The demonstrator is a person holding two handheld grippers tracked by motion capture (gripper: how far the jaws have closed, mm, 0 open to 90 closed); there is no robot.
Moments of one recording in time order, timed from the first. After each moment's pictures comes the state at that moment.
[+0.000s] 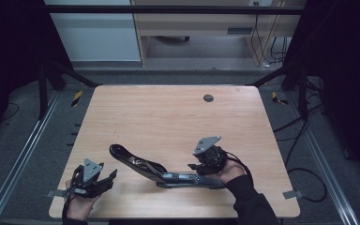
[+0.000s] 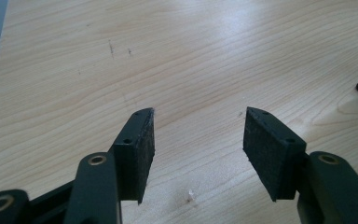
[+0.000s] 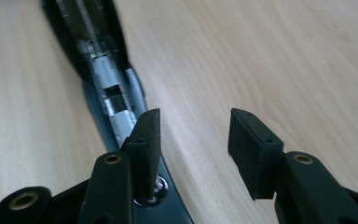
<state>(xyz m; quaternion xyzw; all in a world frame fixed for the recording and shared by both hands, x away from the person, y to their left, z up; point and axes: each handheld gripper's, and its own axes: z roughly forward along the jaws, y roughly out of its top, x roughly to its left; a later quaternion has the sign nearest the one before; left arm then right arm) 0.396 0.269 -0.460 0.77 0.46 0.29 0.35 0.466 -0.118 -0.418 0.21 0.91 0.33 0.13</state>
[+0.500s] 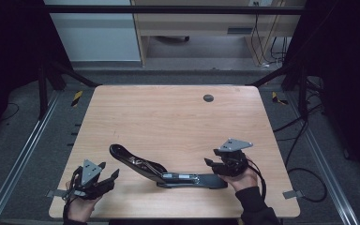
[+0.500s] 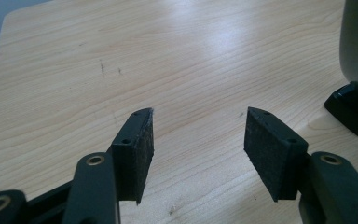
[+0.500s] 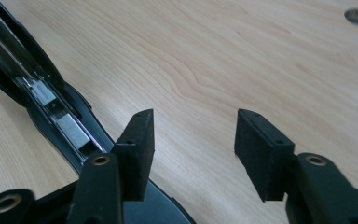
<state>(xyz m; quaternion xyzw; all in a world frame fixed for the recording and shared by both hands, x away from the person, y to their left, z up) 0.389 0.264 -0.451 0.76 0.45 0.29 0.38 0.451 -0.172 -0.430 0.37 0.82 0.40 0.17</state>
